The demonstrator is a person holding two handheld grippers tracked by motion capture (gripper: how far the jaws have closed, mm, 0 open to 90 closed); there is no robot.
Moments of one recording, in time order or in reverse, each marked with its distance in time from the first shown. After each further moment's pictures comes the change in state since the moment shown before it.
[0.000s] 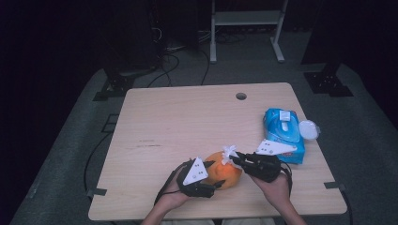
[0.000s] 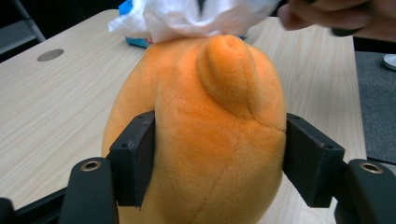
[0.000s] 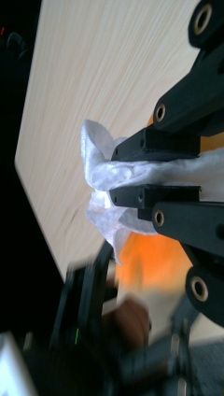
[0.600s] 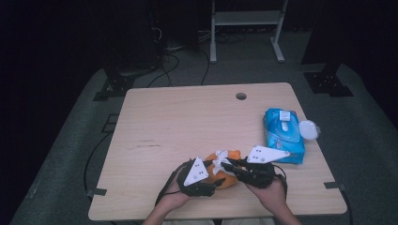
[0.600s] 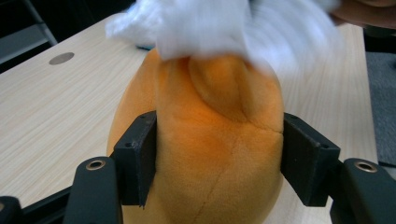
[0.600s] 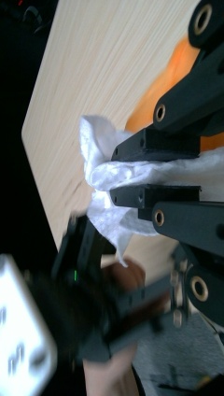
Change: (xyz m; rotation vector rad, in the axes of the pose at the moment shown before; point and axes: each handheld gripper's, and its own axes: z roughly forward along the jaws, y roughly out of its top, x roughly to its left) left arm -0.001 0.002 0.000 -0.002 0.034 0.013; right arm 0.032 0.011 0.001 0.003 0.073 -0.107
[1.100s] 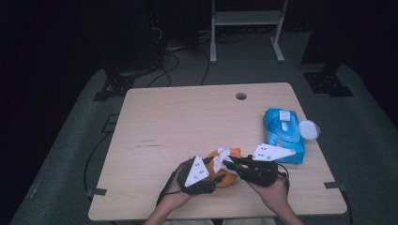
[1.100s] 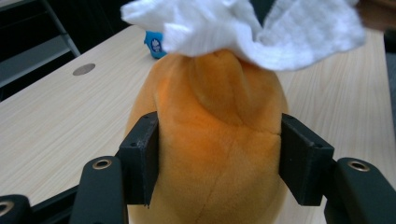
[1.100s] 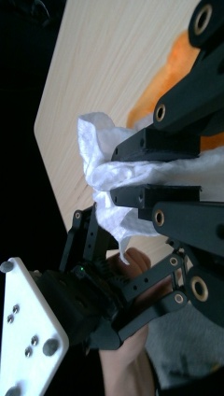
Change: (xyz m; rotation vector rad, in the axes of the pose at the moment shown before) left arm -0.002 0.005 -0.002 -0.021 0.048 0.004; right arm 0.004 0.006 -0.006 -0.039 0.026 -0.009
